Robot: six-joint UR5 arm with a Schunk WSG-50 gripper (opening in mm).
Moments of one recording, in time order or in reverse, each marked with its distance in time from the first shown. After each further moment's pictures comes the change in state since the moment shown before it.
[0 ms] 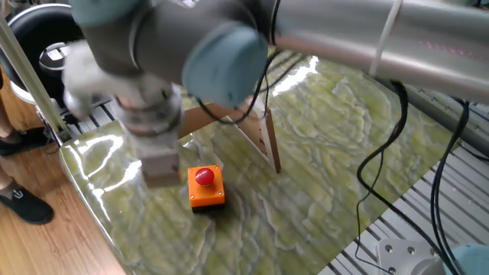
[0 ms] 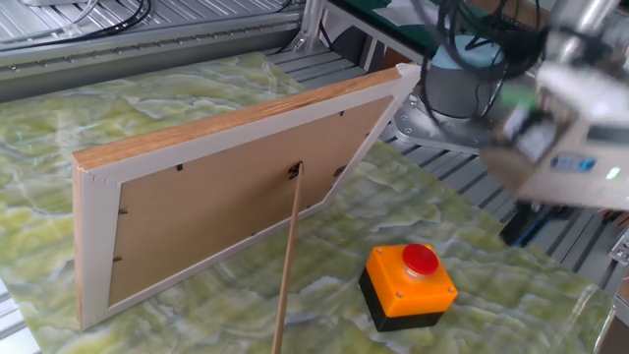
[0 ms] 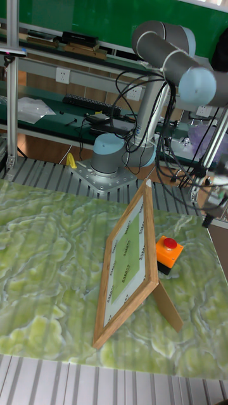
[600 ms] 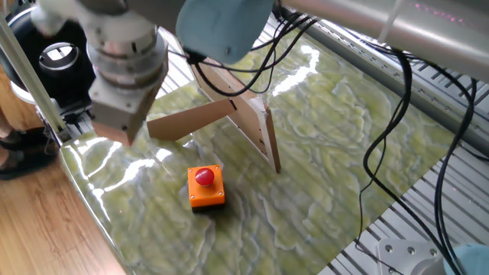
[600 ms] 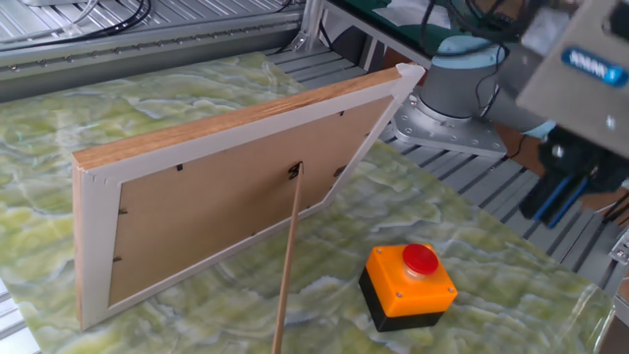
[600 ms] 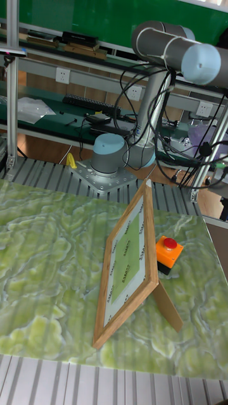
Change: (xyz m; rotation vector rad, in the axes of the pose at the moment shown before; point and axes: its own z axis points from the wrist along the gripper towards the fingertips) arm -0.033 -0.046 -0.053 0.052 -0.147 0.412
